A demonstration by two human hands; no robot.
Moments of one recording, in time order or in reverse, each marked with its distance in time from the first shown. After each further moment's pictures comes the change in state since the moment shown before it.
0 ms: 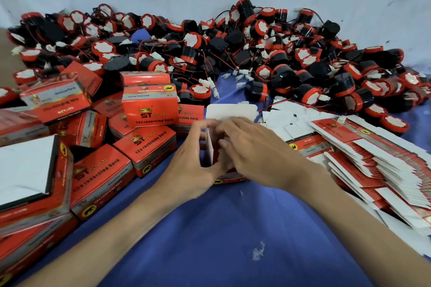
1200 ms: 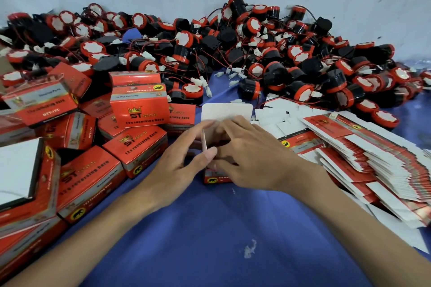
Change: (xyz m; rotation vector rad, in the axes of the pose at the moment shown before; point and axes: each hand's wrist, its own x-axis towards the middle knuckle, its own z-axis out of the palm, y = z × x) left_hand -0.001 -0.013 -0.010 -0.007 -0.141 0.051; right_hand -0.010 0.005 0.002 -0.033 -0.076 -0.069
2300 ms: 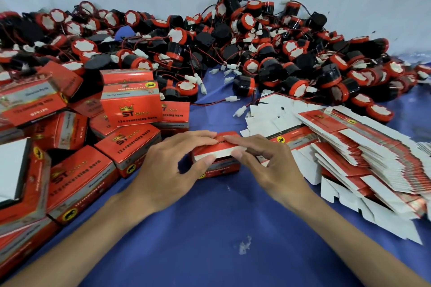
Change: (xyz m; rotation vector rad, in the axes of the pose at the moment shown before) left_hand -0.003 0.004 0.001 0.410 0.161 0.322; right_hand -0.039 0.017 0.043 0.799 0.500 0.265
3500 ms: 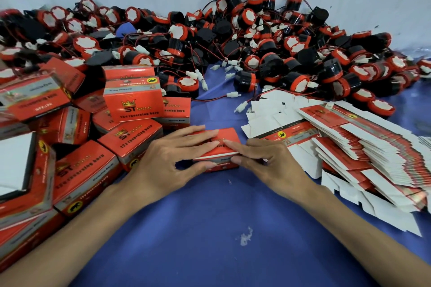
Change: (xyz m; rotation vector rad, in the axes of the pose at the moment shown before) left_hand -0.001 -0.020 0.000 0.133 -0.081 0.218; right_hand 0.000 0.013 -0.004 -0.110 -0.126 -0.179
